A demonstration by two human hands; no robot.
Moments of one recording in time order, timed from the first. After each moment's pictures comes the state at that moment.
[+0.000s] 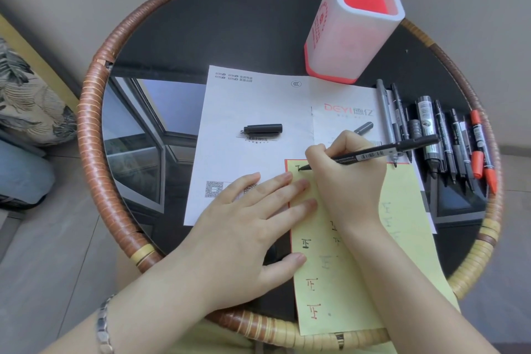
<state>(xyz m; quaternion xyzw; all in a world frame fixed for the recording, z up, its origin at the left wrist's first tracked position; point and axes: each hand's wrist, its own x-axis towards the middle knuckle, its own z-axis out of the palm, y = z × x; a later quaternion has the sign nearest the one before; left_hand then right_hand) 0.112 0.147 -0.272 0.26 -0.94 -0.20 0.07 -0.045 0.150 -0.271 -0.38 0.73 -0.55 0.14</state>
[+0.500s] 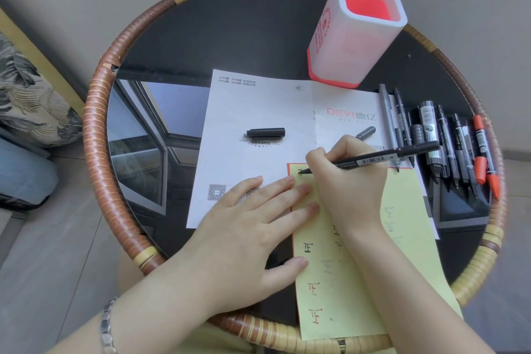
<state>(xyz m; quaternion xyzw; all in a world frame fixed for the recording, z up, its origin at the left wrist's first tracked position) 0.112 0.147 -0.273 0.26 -0.94 -0.20 0.08 -0.043 0.150 -0.269 -0.39 0.72 -0.56 0.15</state>
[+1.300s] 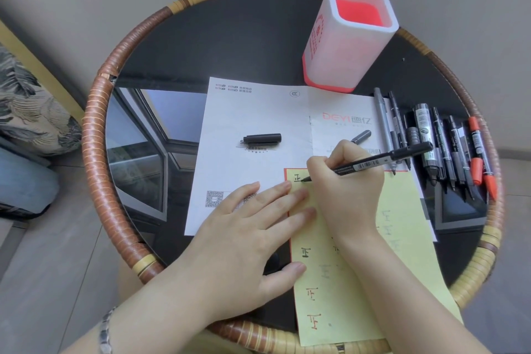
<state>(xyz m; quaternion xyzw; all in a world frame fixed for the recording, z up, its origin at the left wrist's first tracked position) 0.112 0.147 -0.274 0.26 -0.94 -0.19 0.08 -0.042 0.153 -0.269 -0.38 0.72 -0.56 0.15</state>
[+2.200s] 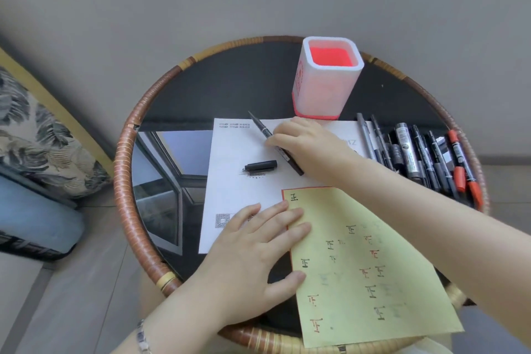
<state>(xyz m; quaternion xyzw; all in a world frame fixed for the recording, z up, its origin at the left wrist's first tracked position) 0.112 0.149 -0.275 0.26 -0.95 -0.16 0.11 -0.091 0.083 -0.250 -0.83 0.53 -0.12 -0.05</state>
